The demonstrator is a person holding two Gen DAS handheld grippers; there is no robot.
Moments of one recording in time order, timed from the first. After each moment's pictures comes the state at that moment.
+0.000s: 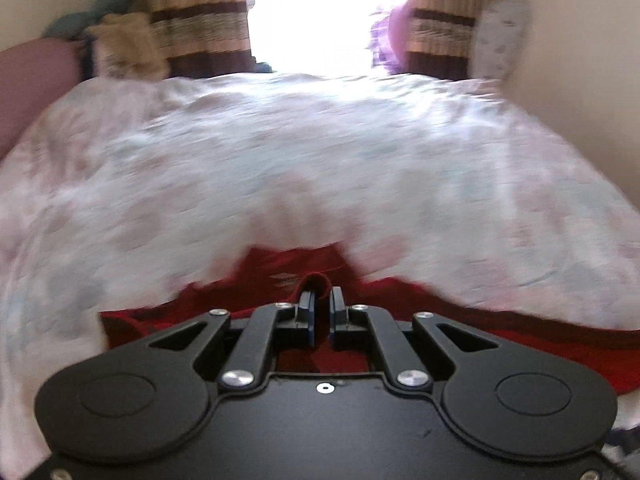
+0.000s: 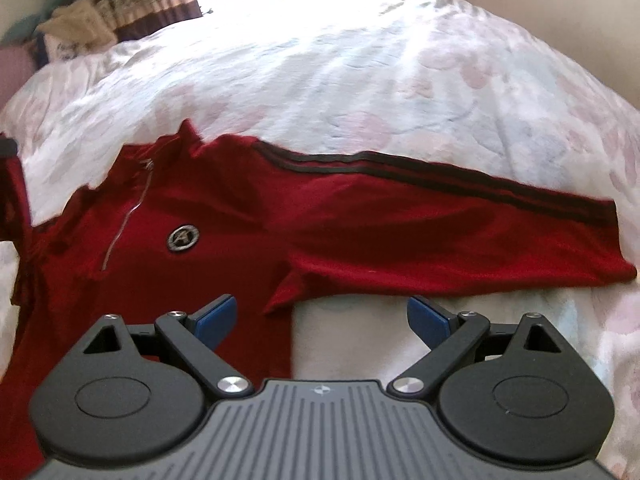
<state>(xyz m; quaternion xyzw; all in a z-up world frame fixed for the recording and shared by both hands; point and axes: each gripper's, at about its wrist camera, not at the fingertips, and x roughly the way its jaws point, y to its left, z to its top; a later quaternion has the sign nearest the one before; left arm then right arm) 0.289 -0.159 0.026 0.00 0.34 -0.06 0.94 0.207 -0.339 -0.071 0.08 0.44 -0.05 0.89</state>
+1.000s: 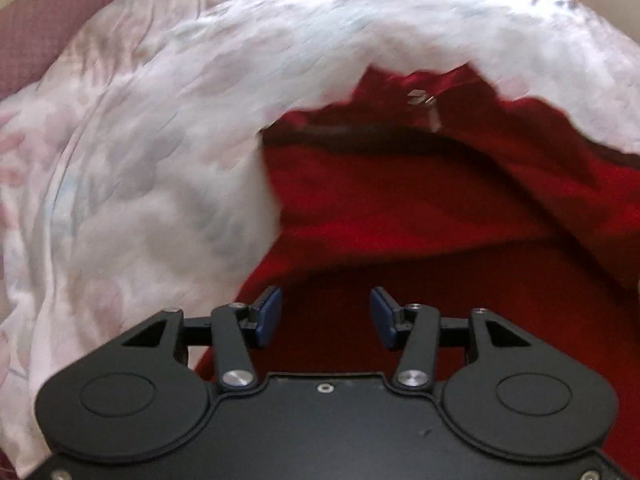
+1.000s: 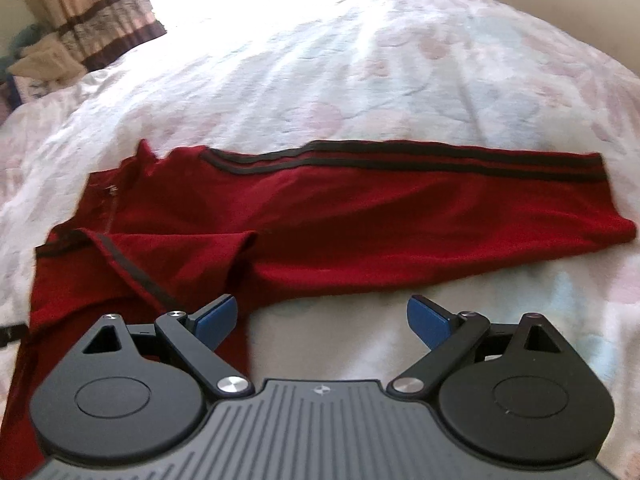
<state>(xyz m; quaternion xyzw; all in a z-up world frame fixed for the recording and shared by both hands) 0.244 -0.041 -0.113 0.05 0.48 0.04 0.87 0.212 -0.372 -0.095 0.13 0.43 -0.07 0.89</state>
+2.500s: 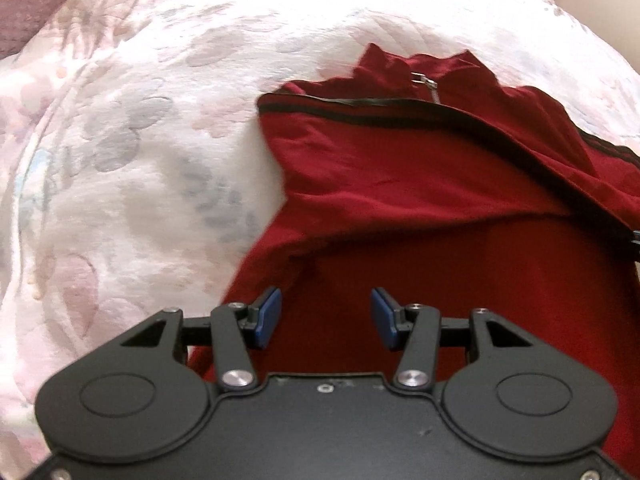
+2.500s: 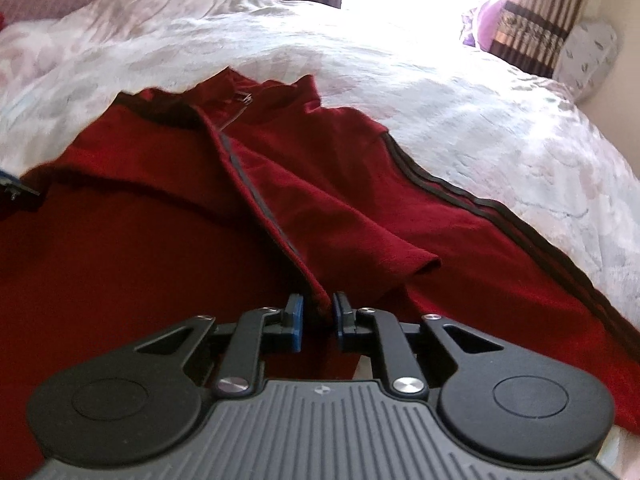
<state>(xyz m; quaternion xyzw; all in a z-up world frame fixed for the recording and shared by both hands) 0.235 -0.001 -0.133 0.01 0.48 0.00 0.87 0.221 -0.267 -0.130 -0.13 0.39 0.09 0.91</state>
